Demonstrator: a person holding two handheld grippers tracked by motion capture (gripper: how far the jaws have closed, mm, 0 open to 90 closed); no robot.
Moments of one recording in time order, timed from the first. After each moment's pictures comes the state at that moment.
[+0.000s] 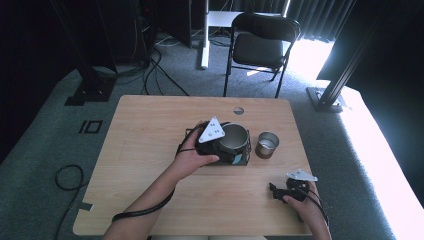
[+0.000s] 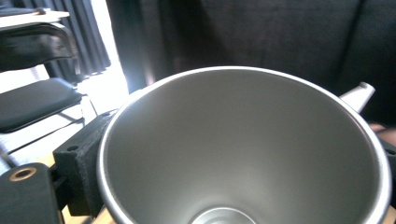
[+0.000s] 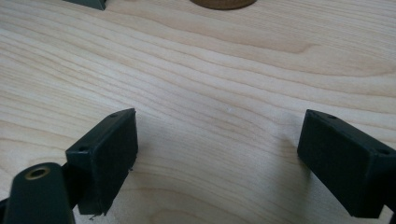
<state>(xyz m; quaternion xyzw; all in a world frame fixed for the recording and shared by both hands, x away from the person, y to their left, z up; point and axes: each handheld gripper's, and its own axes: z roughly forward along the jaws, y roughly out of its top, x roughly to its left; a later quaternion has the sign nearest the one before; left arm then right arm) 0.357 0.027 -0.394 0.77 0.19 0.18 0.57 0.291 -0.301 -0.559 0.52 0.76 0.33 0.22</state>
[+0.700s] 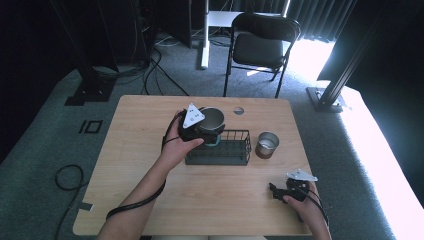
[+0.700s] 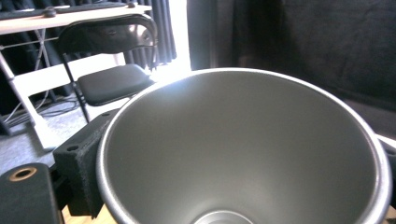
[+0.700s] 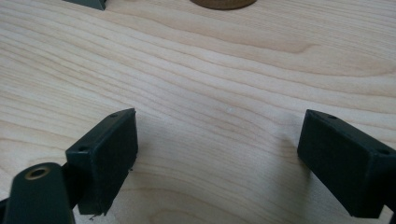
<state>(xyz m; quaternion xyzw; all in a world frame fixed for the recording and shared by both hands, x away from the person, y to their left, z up) 0.397 0.070 -0.405 0.74 0.29 0.25 0.55 0.291 -0.301 -0.559 0.52 0.76 0.33 0.22</state>
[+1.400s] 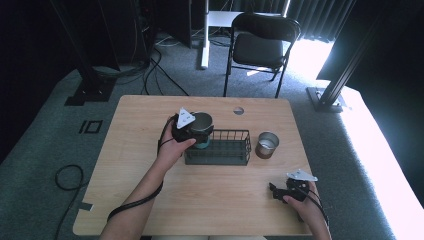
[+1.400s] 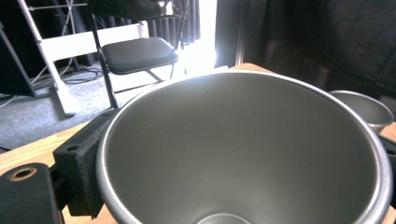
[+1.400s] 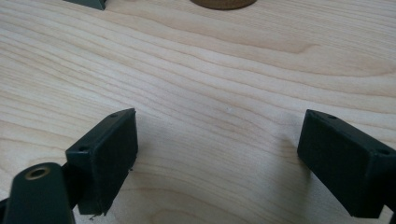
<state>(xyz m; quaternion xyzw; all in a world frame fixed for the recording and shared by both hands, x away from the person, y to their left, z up) 0.421 0.092 -0.453 0.74 0.35 0.25 0.52 0.291 -0.301 -0.559 0.52 0.76 0.33 0.22</state>
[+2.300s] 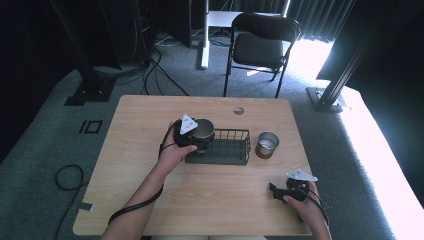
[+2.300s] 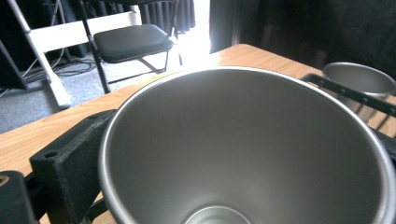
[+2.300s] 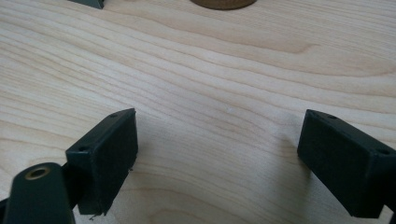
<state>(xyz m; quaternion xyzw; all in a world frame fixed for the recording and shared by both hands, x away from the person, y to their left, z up) 0.415 0.087 -0.471 0.76 0.33 0.24 0.51 0.291 -0.301 -0.559 0.52 0.76 0.33 0.22</state>
